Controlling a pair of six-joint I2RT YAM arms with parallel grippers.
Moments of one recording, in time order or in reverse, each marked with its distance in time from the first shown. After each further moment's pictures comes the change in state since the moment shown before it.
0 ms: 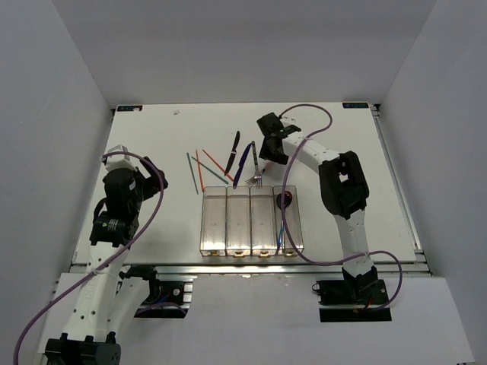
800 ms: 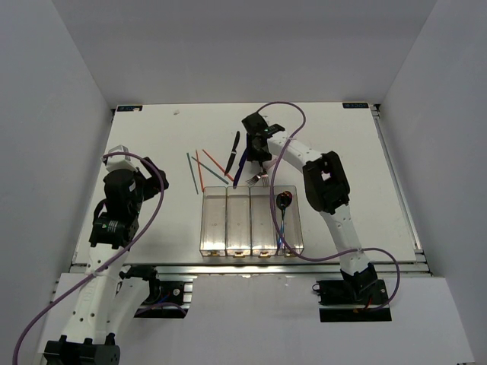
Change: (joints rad) left arm -0.011 -0.008 0.000 0.000 0.010 0.003; right arm 0.062 0.198 0.262 -0.024 -0.114 -0.276
